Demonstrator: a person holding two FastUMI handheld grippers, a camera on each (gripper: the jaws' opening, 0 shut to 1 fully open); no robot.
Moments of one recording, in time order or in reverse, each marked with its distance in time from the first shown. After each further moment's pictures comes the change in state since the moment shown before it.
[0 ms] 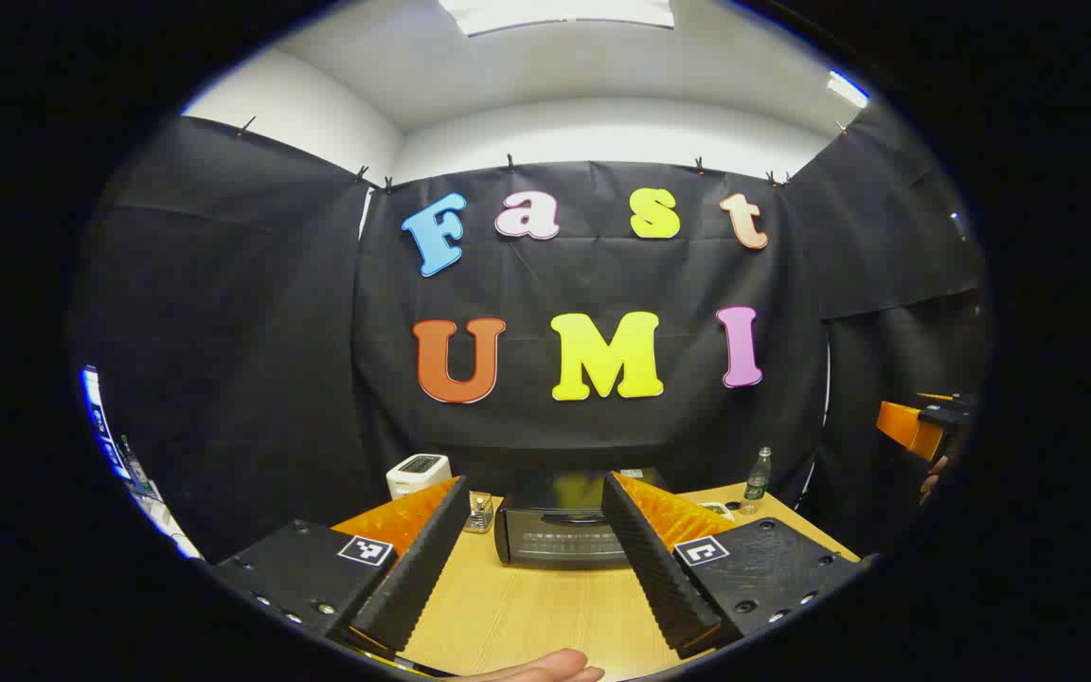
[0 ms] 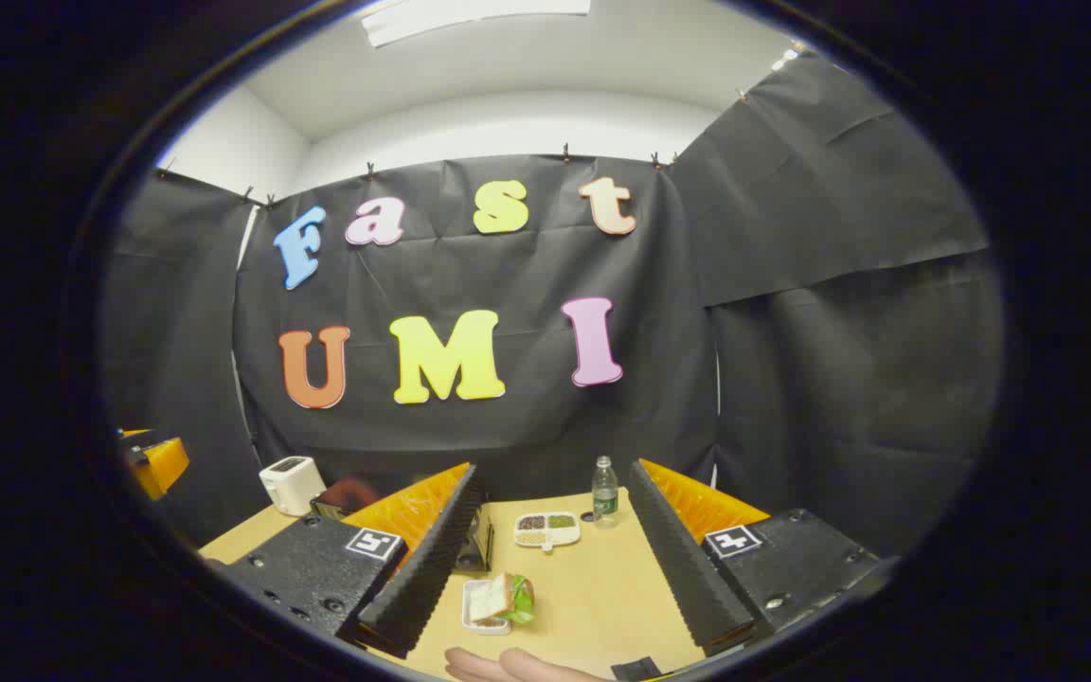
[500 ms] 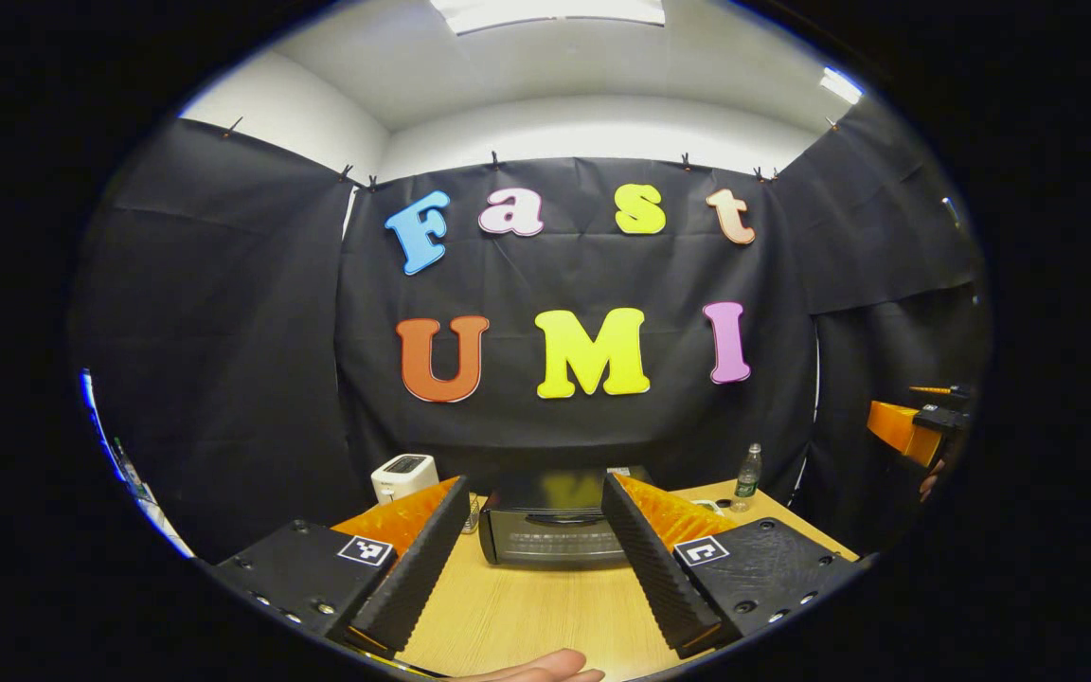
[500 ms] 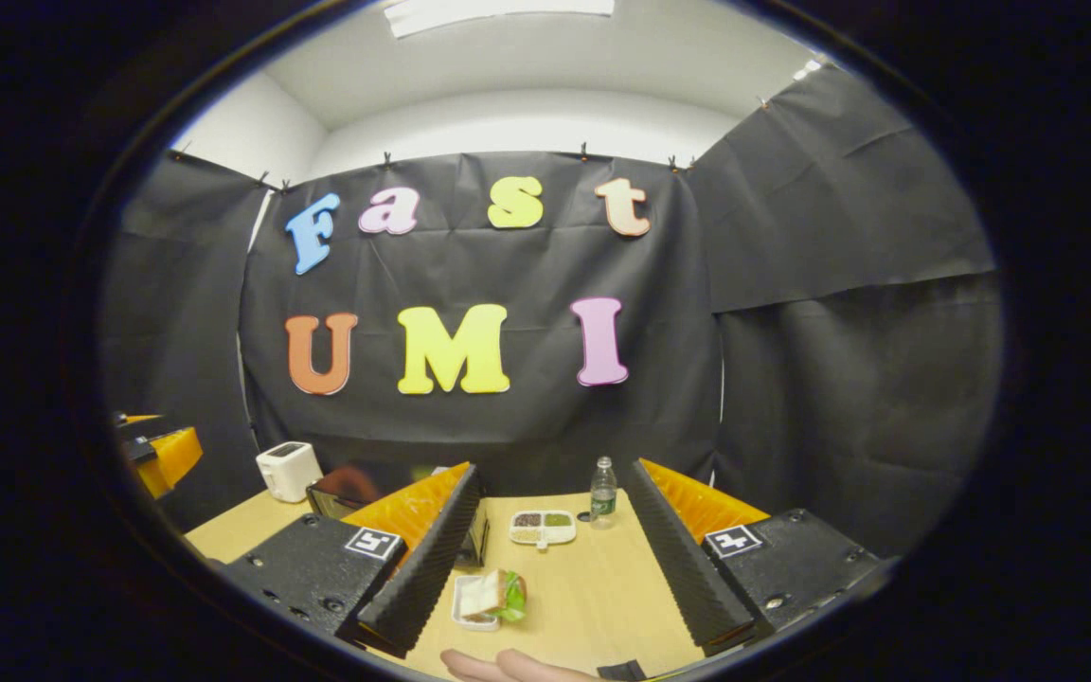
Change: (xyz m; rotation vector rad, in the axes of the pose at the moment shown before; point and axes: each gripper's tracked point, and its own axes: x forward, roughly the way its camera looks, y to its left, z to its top) left arm 0.012 -0.013 -0.005 0.013 0.004 -0.026; right arm 0.003 0.002 -0.004 -0.052 0.014 0.015
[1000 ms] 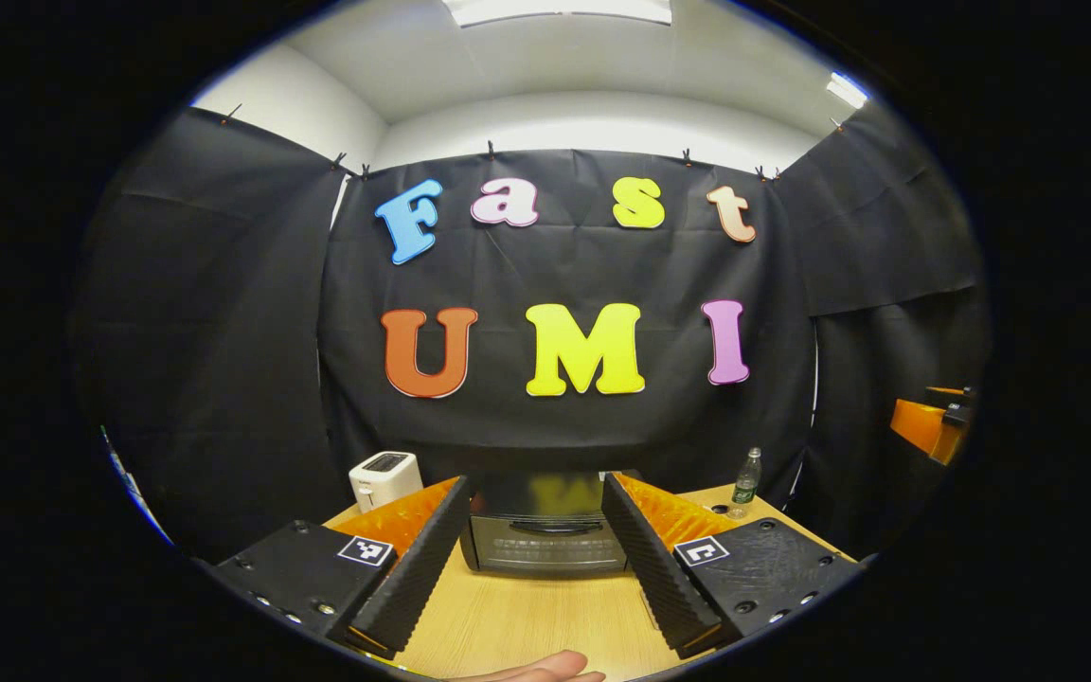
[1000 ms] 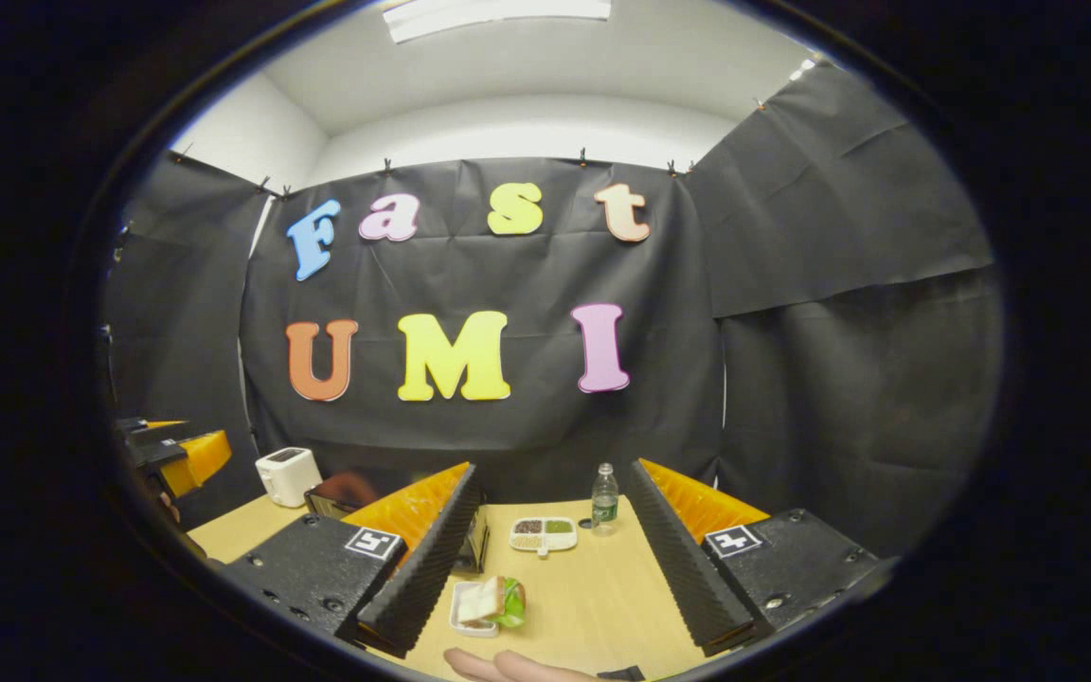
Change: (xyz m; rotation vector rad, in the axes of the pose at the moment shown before) left arm 0.053 -0.012 -0.024 -0.036 0.016 -0.038; right arm 0.009 -0.006 -0.003 0.011 -0.033 0.008
